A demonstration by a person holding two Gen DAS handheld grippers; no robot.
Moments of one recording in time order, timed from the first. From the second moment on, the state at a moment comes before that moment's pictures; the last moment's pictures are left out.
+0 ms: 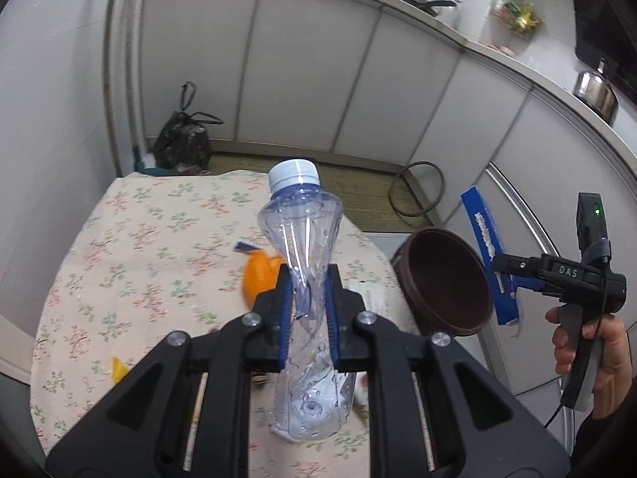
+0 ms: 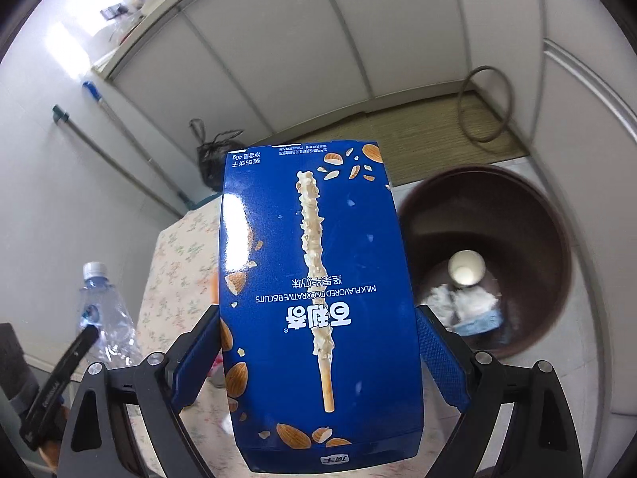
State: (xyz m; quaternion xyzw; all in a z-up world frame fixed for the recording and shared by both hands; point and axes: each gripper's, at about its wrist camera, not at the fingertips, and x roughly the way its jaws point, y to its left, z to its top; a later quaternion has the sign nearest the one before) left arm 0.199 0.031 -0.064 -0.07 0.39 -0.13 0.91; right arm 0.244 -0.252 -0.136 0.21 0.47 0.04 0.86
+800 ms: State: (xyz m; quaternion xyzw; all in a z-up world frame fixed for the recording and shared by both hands) left arm 0.264 -0.213 -0.138 0.00 0.37 -0.26 0.89; right arm 0.249 -0.386 -0.187 0.22 0.47 -0.06 0.85
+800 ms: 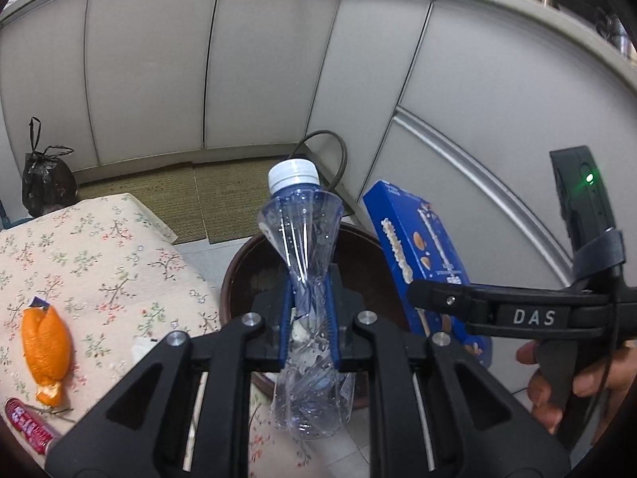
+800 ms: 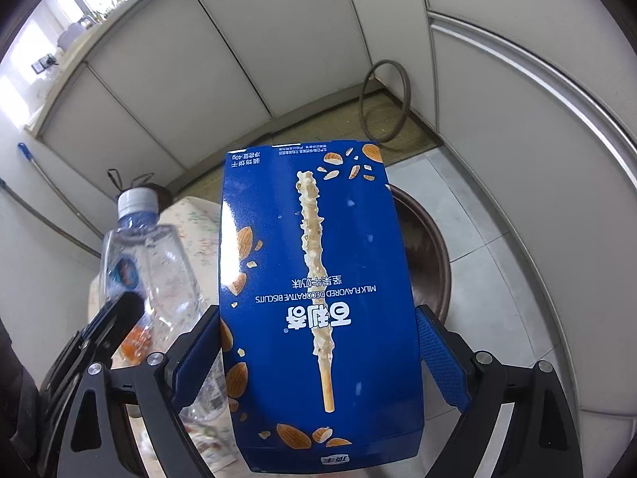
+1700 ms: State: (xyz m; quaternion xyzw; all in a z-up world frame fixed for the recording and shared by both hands) left arm 0.261 -0.191 -0.140 0.03 0.38 -0.23 0.90; right arm 0.274 -0.400 -0.211 0.22 0.49 -0.09 0.84
